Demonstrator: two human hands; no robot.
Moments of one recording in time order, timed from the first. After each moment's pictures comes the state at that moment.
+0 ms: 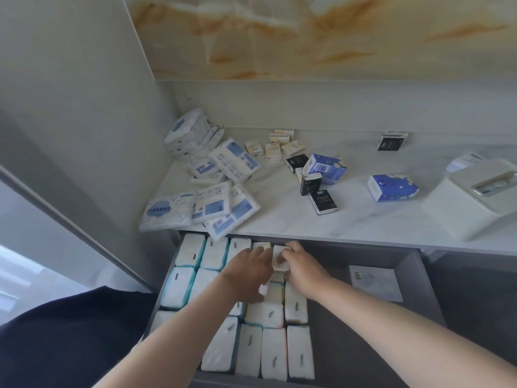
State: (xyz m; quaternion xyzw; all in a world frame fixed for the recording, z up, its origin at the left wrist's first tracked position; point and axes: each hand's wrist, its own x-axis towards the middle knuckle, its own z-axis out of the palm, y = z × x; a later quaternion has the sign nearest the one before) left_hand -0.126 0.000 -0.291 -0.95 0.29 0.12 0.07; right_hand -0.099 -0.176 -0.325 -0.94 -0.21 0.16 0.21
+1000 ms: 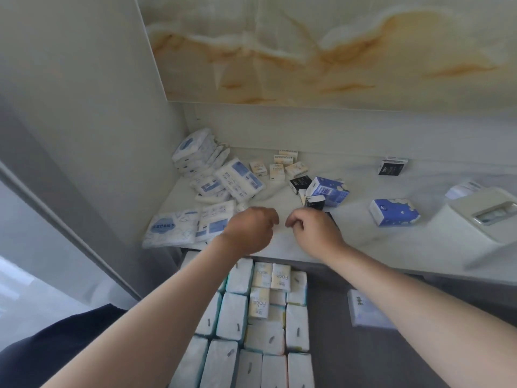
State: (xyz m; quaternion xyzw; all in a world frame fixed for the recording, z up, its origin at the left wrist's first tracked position) left_hand -0.046 0.008 -0.201 -0.98 0.11 0.02 -0.17; right_hand -0.029 -0.173 -0.217 -0.93 -0.18 -0.04 0.30
